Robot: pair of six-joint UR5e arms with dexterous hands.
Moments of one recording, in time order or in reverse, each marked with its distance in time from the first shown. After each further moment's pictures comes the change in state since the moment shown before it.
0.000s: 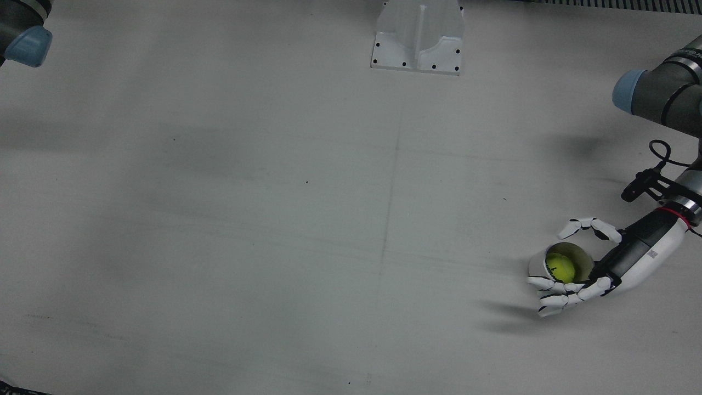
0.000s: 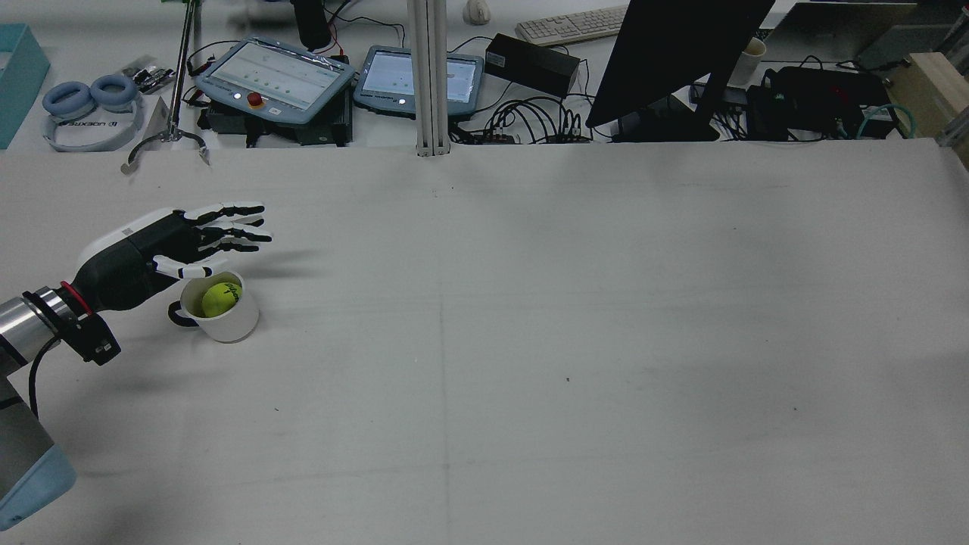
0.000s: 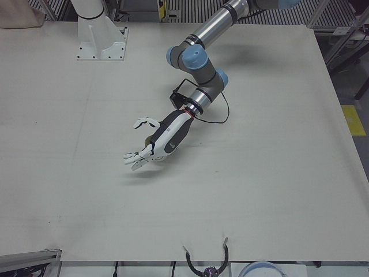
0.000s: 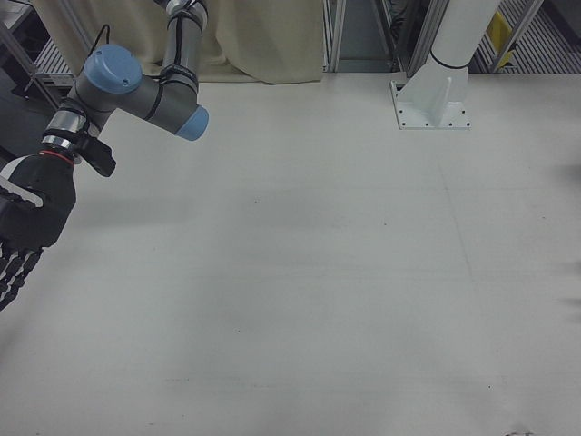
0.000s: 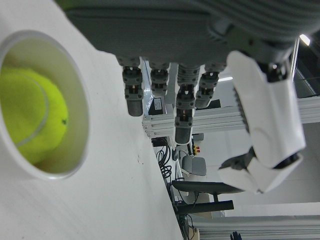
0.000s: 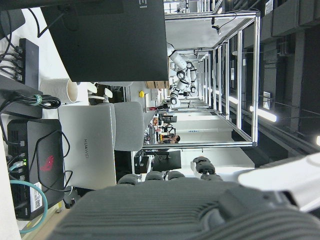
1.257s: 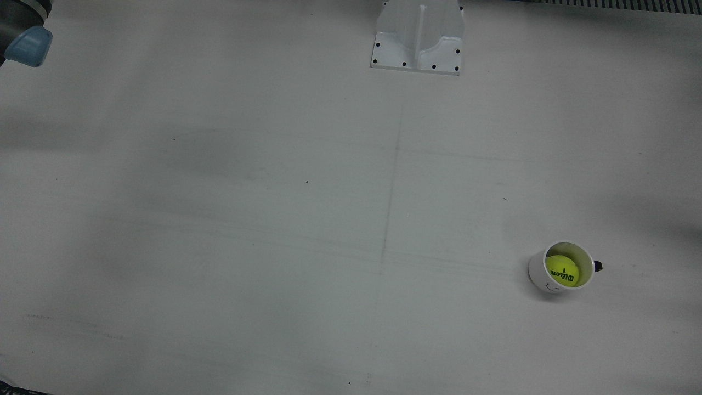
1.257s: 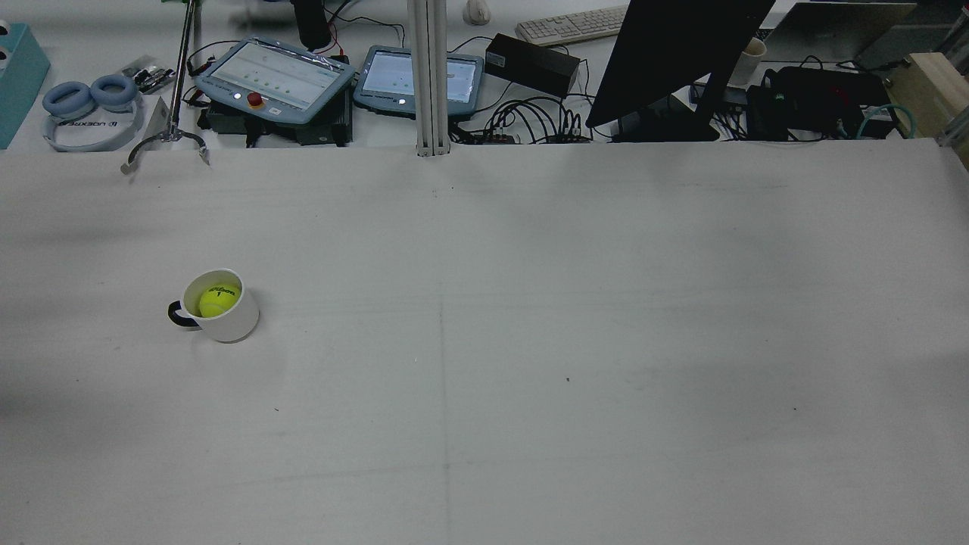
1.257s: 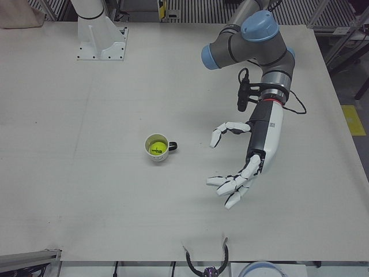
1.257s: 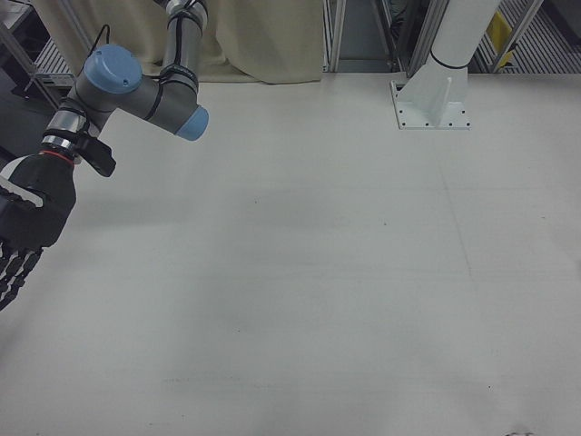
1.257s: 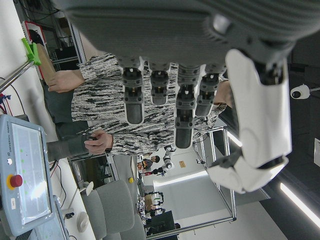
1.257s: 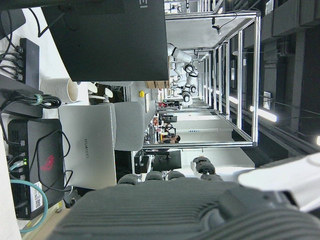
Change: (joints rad) left arm -0.495 0.004 -0.001 0.051 0.036 -0.070; right arm 0.000 -0.001 0.000 0.000 0.000 -0.001
